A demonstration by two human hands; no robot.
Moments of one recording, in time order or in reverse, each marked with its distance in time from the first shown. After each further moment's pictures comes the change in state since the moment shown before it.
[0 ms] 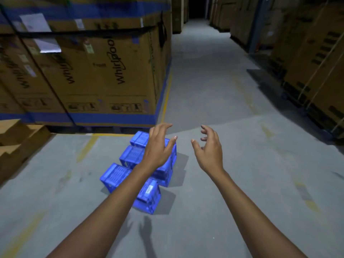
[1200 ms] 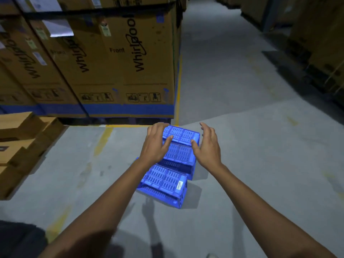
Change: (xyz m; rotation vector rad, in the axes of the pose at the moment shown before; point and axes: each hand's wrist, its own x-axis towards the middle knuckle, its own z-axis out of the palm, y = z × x) left_hand 0.017 -0.244 -0.115 0.099 -0.091 -0.028; right_hand 0.013 -0.059 0.249 -0.217 -0.154 -0.001
